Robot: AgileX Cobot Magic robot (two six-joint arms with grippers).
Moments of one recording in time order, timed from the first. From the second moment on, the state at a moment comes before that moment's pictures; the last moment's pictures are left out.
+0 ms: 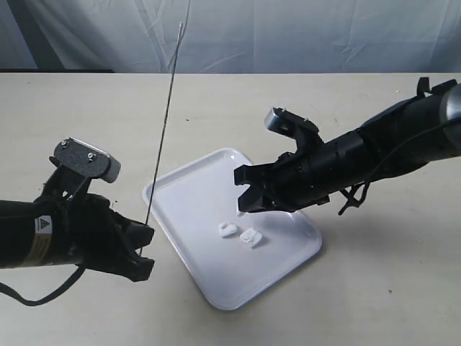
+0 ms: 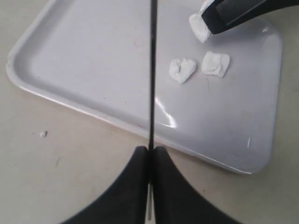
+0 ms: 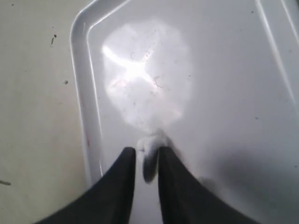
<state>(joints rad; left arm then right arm) -0.57 1.31 -0.41 1.75 -0.20 -1.84 0.45 1.86 -0.86 1.41 0.59 -1.00</state>
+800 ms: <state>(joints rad) -0.51 1.58 -0.53 1.75 -0.35 -1.81 0.48 1.53 -0.86 1.39 0.63 -1.03</state>
